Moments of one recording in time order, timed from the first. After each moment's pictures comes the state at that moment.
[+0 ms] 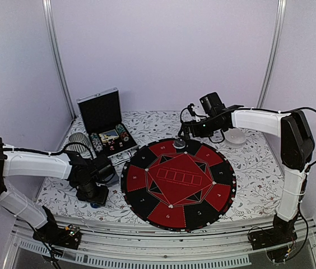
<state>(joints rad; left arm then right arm) -0.83 1.43 0.72 -0.81 -0.17 -0.72 0.54 1.96 1.54 -0.40 -0.19 0.23</state>
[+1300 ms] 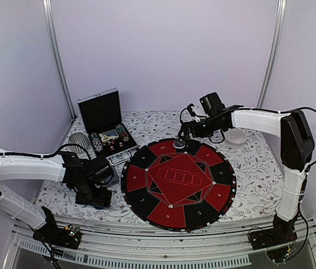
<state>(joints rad) -0.89 1.35 0.73 -0.86 -0.11 -0.84 0.54 1.97 1.54 -0.40 -0.20 0.21</state>
